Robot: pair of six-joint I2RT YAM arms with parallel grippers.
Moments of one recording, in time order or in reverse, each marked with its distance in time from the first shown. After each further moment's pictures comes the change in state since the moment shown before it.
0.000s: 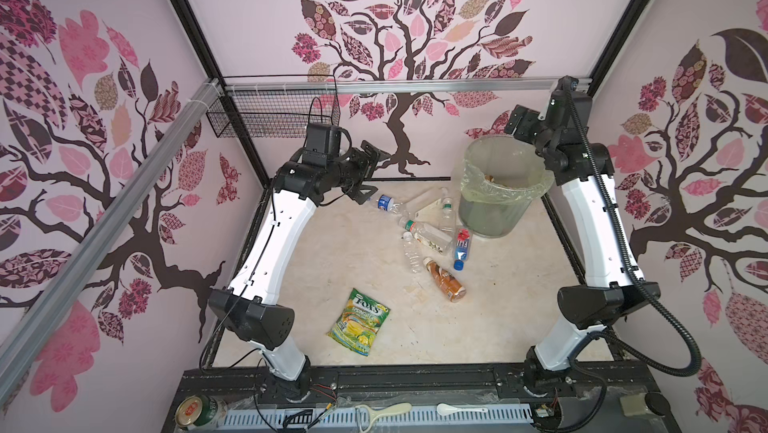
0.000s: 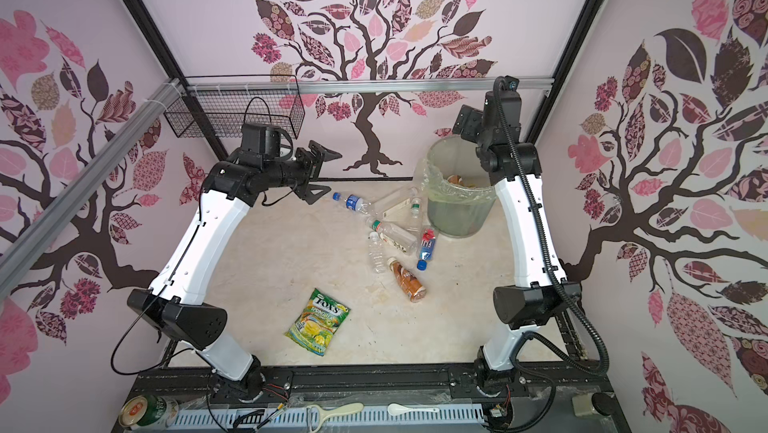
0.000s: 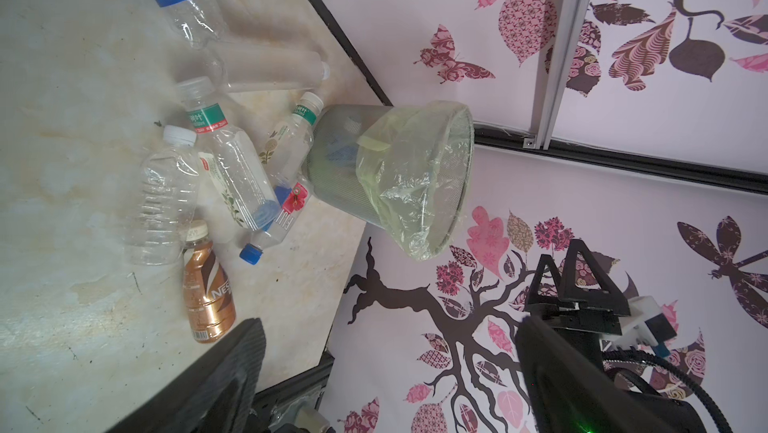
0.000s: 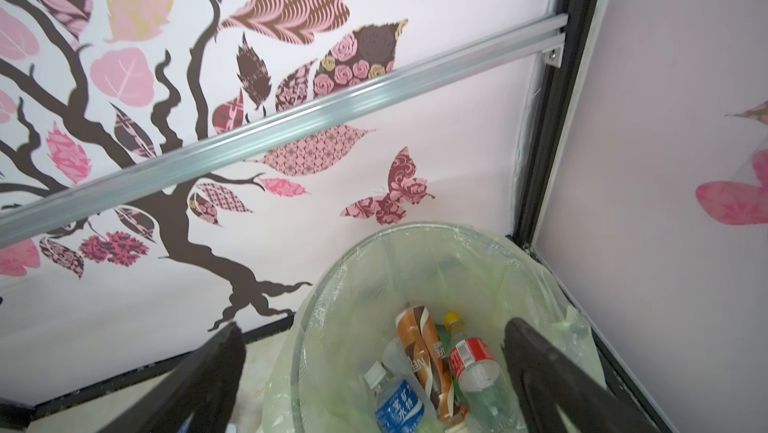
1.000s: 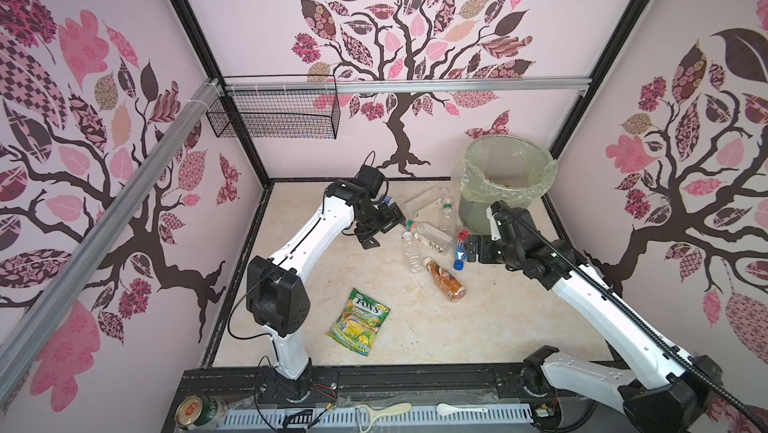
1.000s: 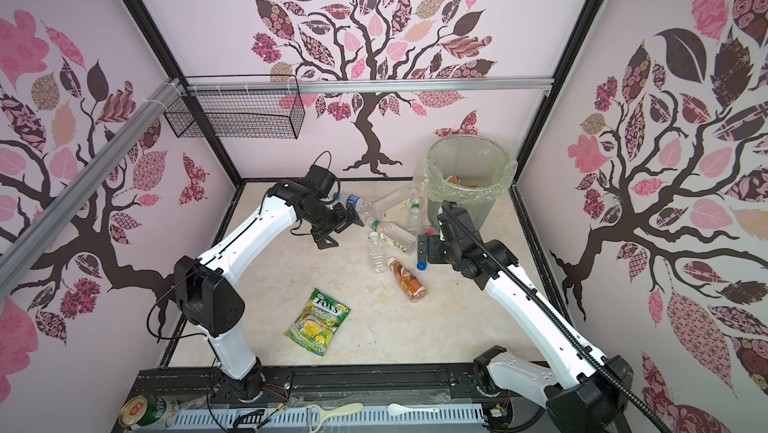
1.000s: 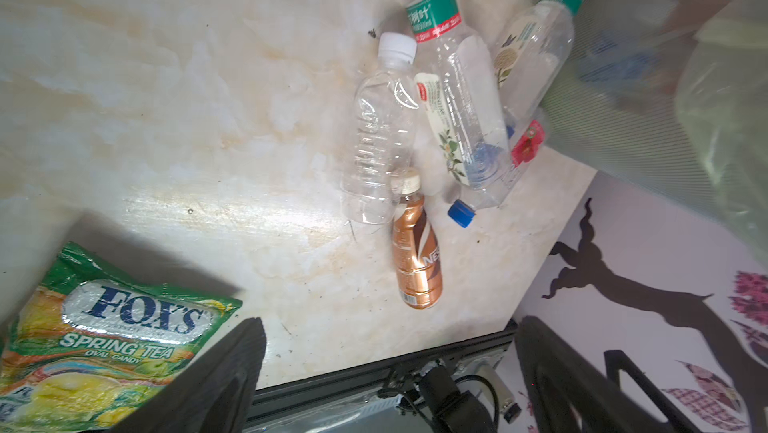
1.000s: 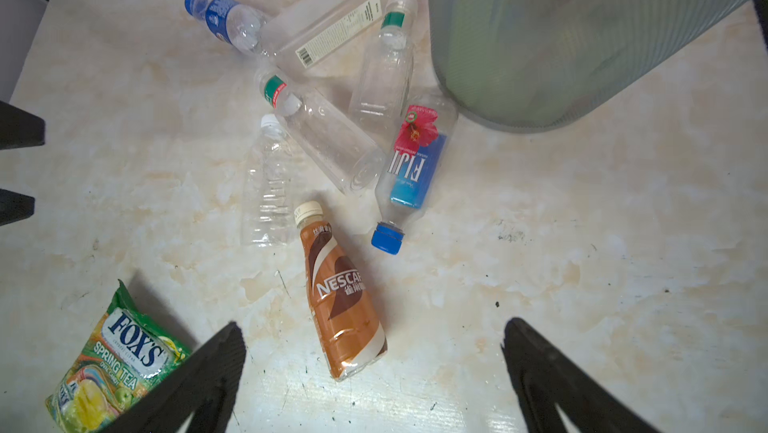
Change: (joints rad) left arm -0.173 0.154 -0.241 -0.219 -0.153 0.344; right arm 0.332 -0.636 -1.163 -0.043 -0.159 0.100
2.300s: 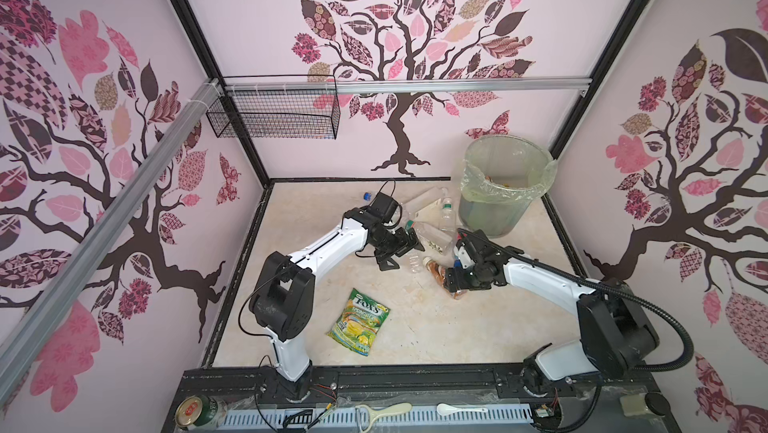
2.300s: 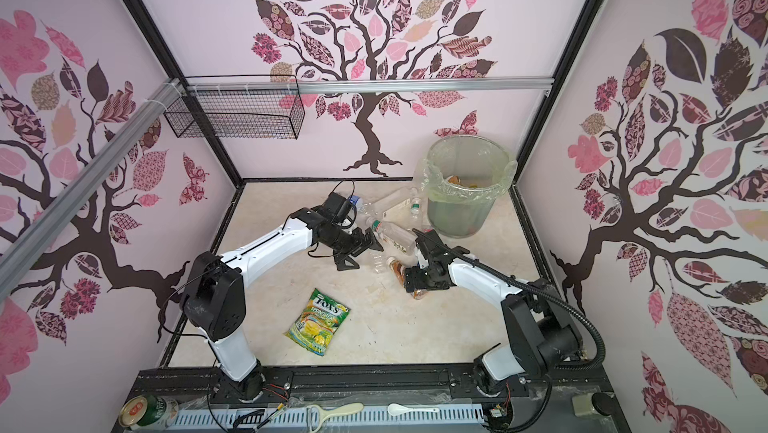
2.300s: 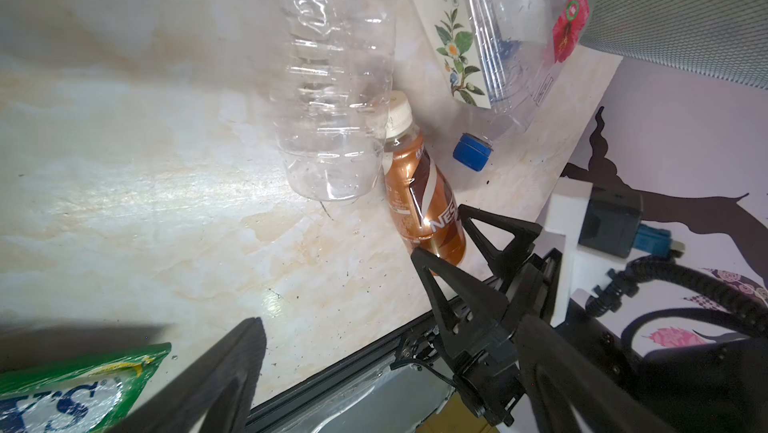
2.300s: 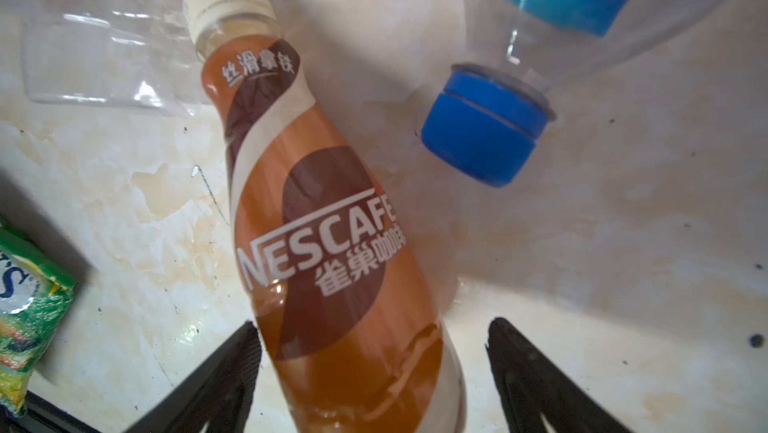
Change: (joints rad) left arm -0.071 -0.032 -0.337 0.350 0.208 0.002; right arm 0.003 0.378 -0.217 0.234 -0.264 -0.051
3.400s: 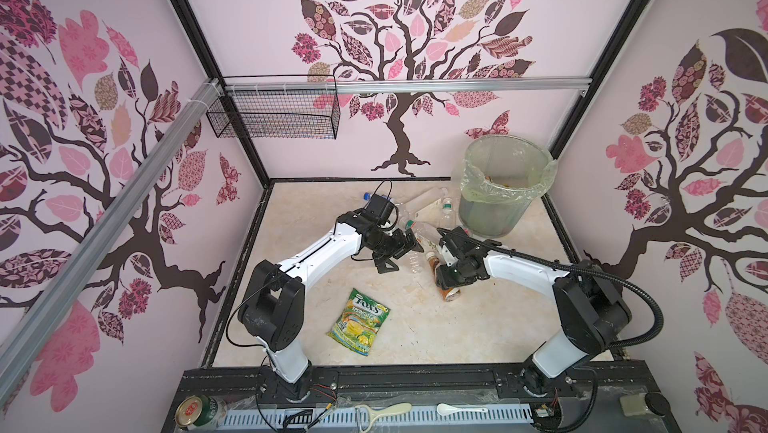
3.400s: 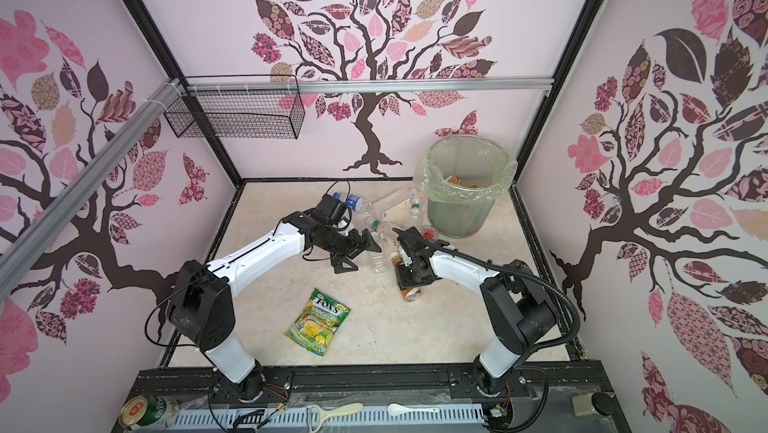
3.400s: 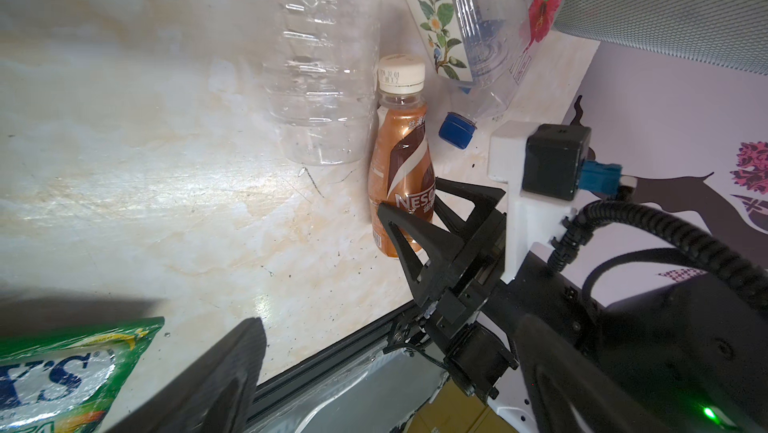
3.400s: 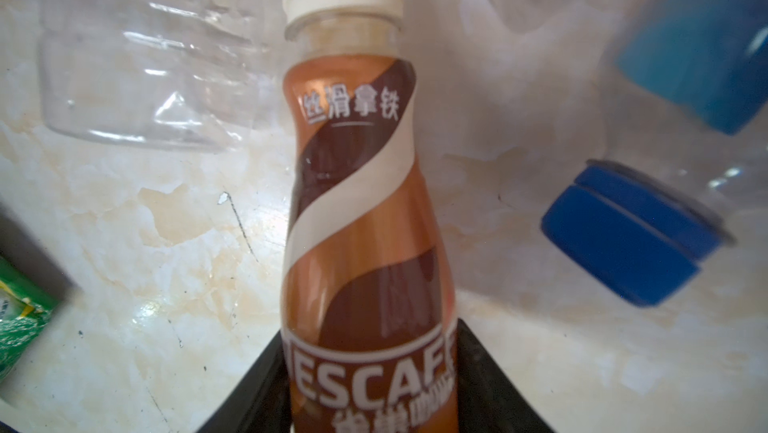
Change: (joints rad) left arm 0.000 -0.082 -0.056 0.028 0.024 -0.018; right arm 0.107 0.143 0.113 -0.014 0.053 -0.023
